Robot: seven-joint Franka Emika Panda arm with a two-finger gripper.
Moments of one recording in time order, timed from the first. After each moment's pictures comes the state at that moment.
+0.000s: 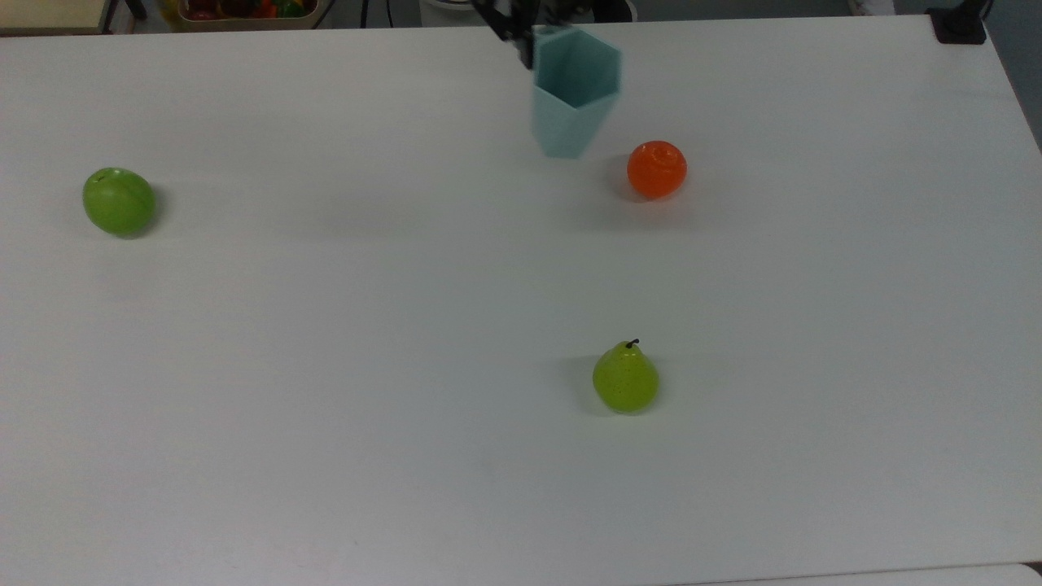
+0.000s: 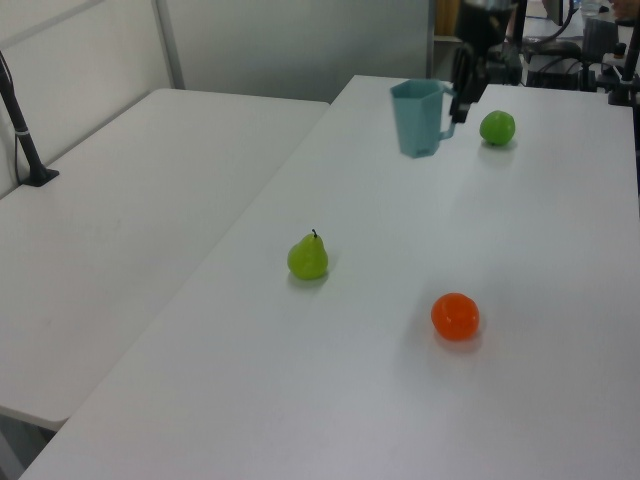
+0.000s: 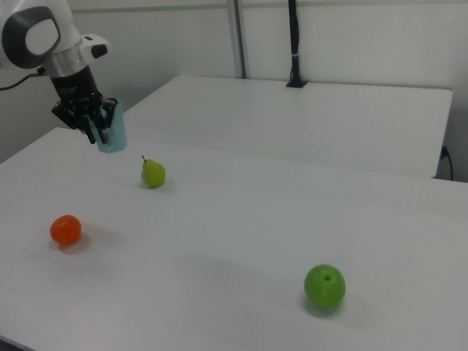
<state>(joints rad) 0.13 -0.06 0.09 -1.75 0.04 1.86 -0.26</state>
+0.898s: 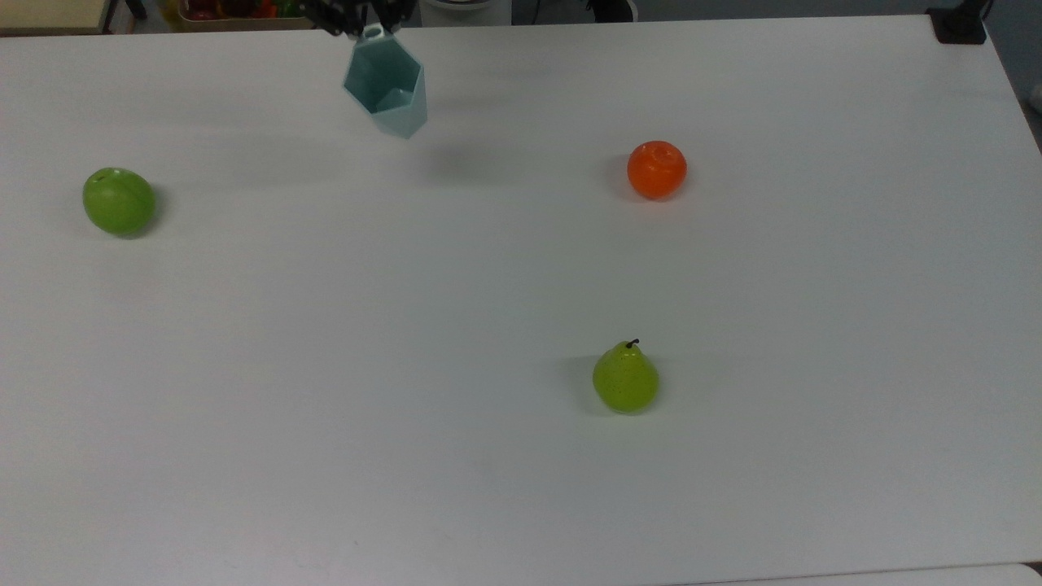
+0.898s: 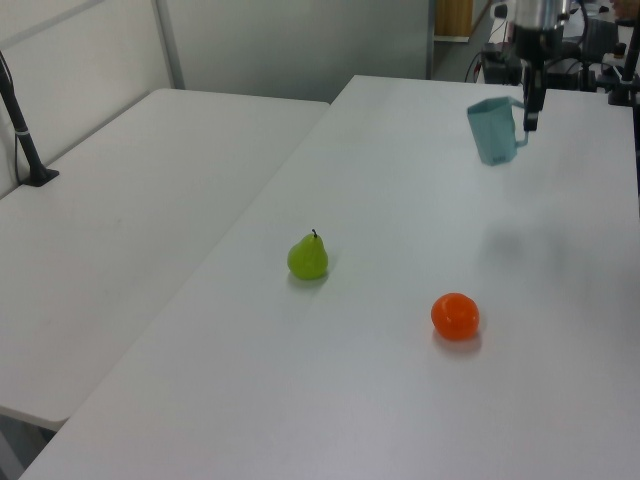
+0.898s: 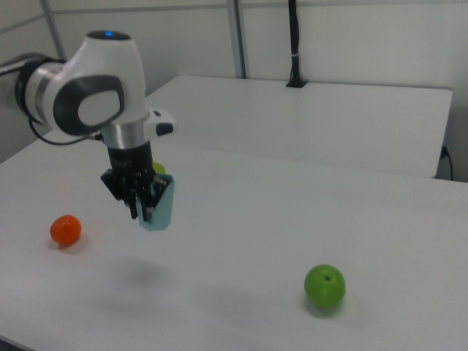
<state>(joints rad) 0.10 -0.17 -0.18 -2.08 0.04 1.86 -0.35</state>
